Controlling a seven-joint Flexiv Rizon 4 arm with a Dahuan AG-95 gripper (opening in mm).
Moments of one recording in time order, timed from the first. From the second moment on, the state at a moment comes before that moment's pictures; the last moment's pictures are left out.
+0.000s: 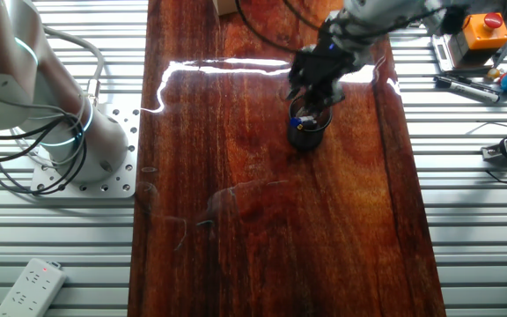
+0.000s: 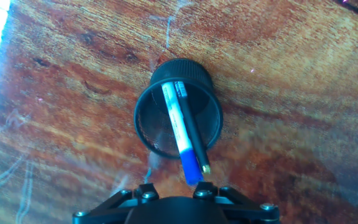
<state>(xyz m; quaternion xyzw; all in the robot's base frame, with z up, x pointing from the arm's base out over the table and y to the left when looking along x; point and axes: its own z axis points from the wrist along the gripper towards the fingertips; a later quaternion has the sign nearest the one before) 0.469 0.055 0.148 0.23 -0.96 0.01 0.17</state>
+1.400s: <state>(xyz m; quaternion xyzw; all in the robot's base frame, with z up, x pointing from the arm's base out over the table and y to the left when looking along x) 0.566 0.091 0.133 0.21 -0.98 -0.04 -0.04</state>
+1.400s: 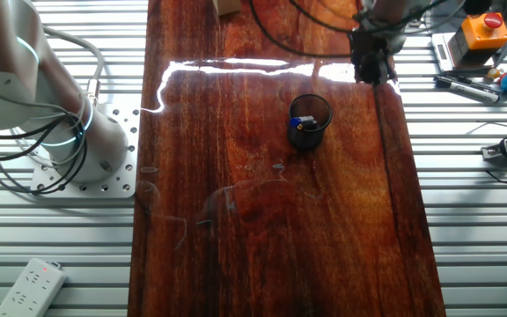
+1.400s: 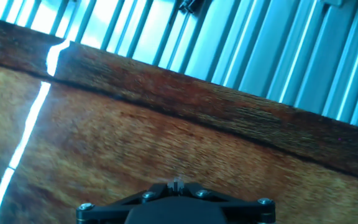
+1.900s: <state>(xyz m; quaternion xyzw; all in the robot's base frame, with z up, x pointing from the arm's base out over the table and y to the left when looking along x) 0.568 0.085 0.131 0.24 -0.97 -0.02 -0.02</state>
